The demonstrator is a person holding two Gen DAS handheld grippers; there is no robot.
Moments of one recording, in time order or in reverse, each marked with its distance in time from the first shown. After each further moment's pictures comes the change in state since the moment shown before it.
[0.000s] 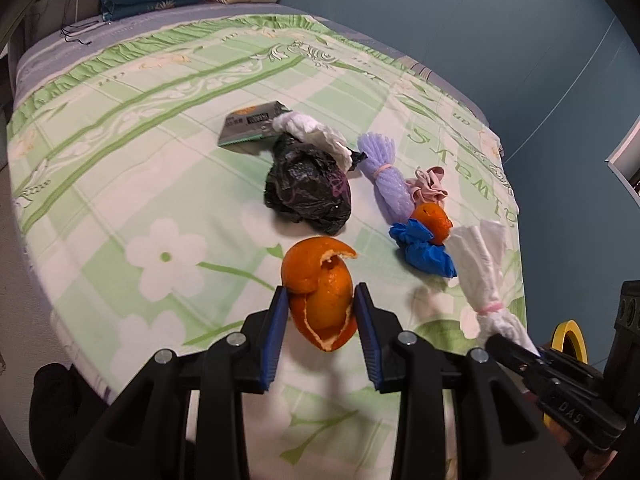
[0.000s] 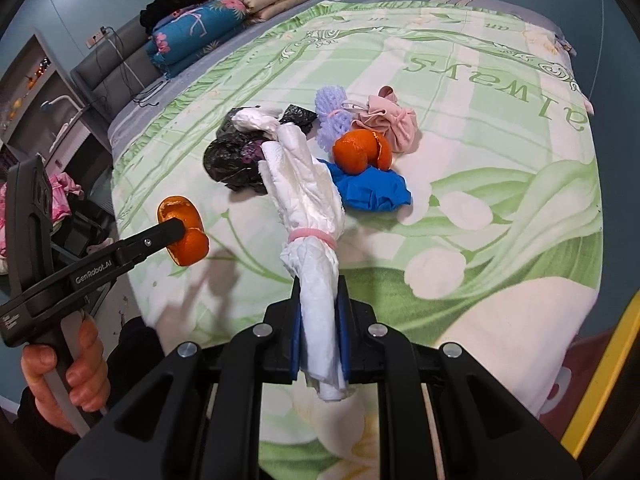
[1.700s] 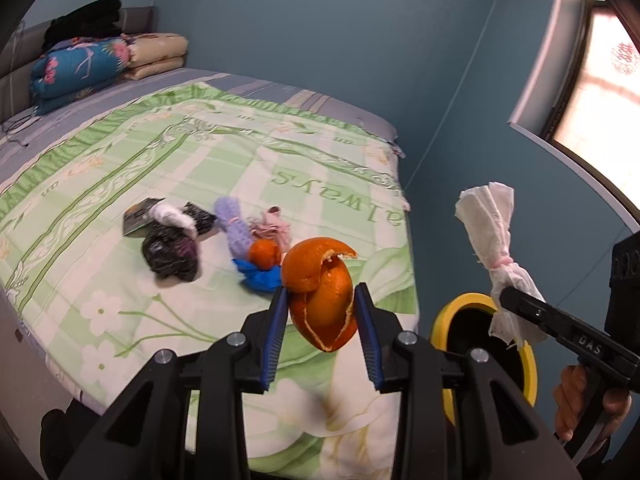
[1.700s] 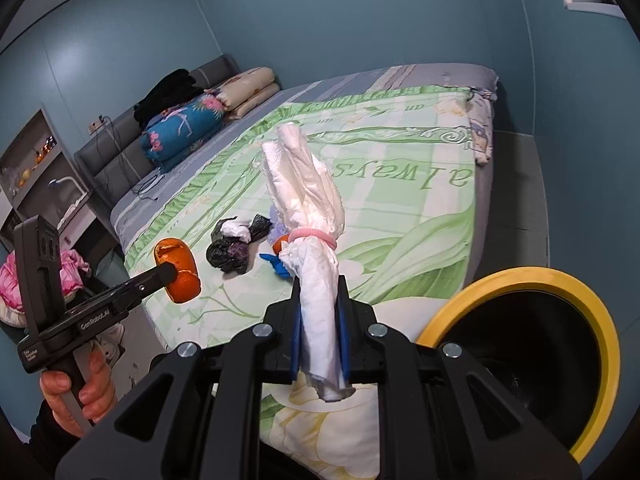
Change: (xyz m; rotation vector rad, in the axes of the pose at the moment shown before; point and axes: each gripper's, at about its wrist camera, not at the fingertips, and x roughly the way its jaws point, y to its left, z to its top) left arm -0.108 -0.151 -0.025 0.273 -0.147 -0.177; right arm -0.204 -0.073 -0.036 0.125 -0.322 -0.040
